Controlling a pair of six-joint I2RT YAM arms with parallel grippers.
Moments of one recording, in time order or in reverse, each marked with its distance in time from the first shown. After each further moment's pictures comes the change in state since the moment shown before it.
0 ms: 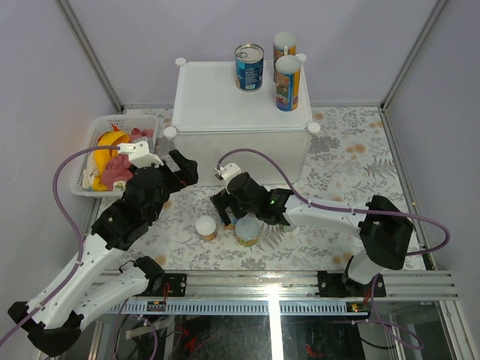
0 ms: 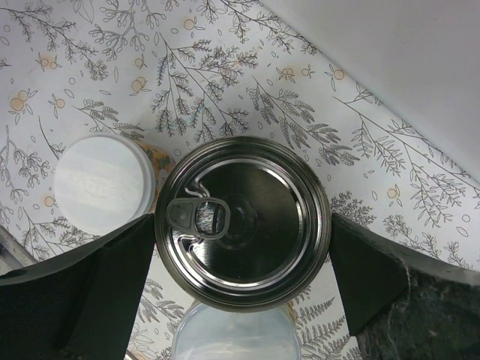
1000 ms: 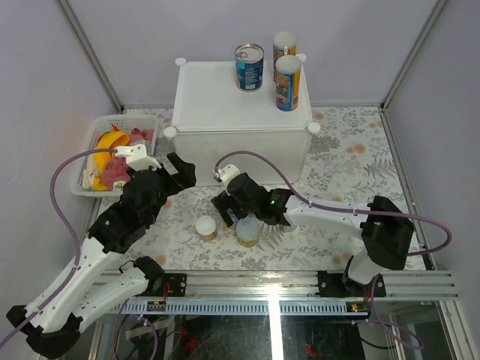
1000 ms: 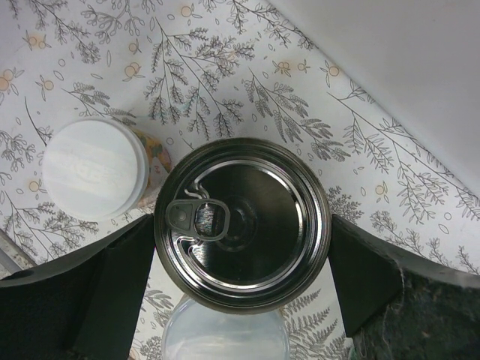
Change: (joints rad) left arm -0.001 -0.034 -0.010 -0.032 0.002 -0.001; right arm 0.008 -0.007 0.002 -0.013 0.008 -0.053
